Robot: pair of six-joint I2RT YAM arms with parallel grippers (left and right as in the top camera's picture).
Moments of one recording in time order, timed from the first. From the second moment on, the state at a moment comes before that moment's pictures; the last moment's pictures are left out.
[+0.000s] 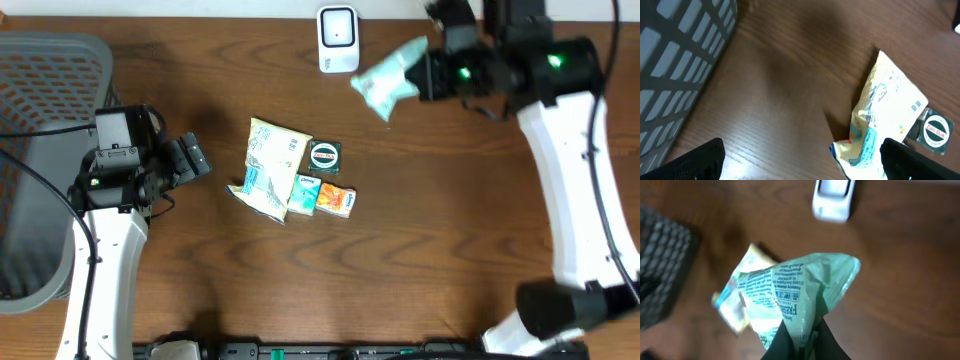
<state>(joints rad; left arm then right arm) 0.11 1.27 1.07 -0.80 0.04 -0.33 0.23 1.78 2.06 -1.18 -0.34 0.05</state>
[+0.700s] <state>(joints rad) 0.11 1.27 1.07 -0.80 0.04 -0.33 0.47 2.31 2.21 -0.34 0.40 -0.52</state>
